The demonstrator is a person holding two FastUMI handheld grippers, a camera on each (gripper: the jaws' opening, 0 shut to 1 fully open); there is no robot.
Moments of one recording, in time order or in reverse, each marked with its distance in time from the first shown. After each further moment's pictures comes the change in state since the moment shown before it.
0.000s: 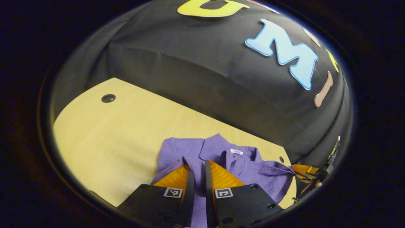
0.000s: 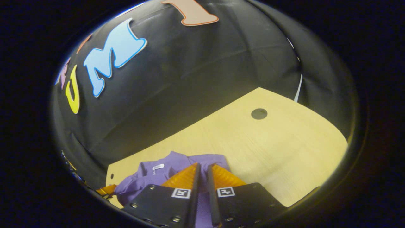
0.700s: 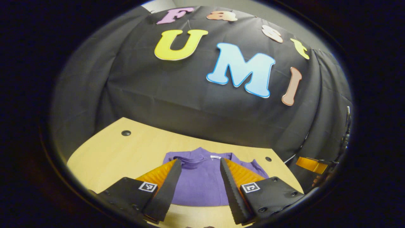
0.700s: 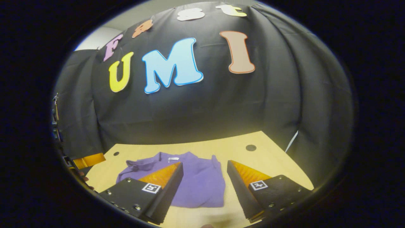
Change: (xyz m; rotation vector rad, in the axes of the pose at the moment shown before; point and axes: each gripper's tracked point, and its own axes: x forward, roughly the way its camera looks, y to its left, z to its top) left arm -0.204 -0.092 0.011 0.196 -0.258 -0.005; right arm -0.190 0.030 0.026 -0.380 -0.238 0.101
